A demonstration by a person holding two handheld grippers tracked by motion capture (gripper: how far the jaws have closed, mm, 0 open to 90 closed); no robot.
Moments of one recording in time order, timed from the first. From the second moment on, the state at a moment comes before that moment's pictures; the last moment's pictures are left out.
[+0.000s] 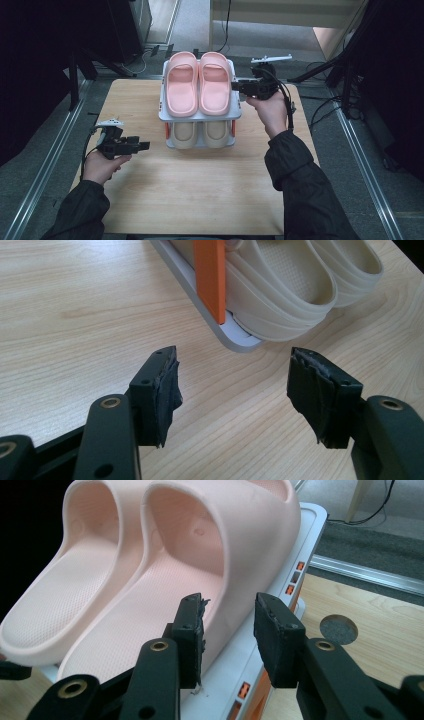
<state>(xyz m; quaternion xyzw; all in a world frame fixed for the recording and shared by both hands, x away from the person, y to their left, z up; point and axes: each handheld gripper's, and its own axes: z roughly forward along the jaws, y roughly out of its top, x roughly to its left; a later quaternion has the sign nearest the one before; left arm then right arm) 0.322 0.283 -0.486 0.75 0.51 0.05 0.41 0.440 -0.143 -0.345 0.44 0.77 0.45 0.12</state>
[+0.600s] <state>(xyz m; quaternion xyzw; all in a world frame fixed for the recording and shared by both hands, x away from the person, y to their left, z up) 0.328 0.279 -0.487 0.75 0.51 0.05 0.41 0.396 -0.165 -0.380 0.41 0.77 0.47 0.12</state>
